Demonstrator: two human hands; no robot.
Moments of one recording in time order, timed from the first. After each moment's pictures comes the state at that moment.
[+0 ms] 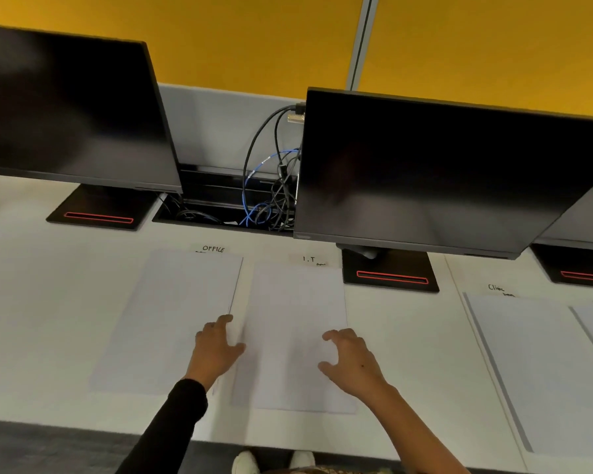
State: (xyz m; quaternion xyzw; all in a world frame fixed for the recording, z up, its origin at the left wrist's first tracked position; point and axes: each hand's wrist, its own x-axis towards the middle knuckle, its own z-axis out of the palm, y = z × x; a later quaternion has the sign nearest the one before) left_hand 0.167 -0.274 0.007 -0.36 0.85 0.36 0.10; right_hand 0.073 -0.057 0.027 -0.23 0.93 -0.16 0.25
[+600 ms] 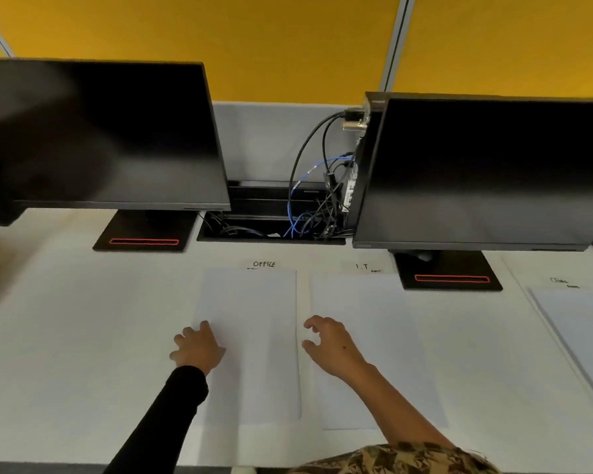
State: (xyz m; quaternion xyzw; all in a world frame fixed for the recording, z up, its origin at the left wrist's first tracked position) left_hand 0.188 -0.443 -0.006 -0.44 0.86 0.14 0.22; right_hand 0.104 -0.229 0.021 -0.21 0.89 -0.28 0.28
